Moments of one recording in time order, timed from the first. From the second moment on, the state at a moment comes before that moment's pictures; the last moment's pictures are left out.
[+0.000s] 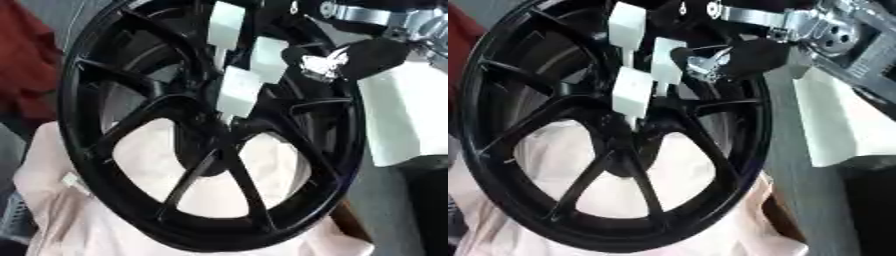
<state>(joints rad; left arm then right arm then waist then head) -0.47 0.25 0.02 -1.98 0.21 0.04 0.15 -0.55 -1.17 0.32 -1.99 -0.01 -0.02 0.34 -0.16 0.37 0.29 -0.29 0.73</state>
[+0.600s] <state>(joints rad) -0.47 0.25 0.02 -1.98 0.22 0.04 0.15 -0.50 -1.17 0.33 -1.99 0.04 -0.03 0.32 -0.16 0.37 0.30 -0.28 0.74</state>
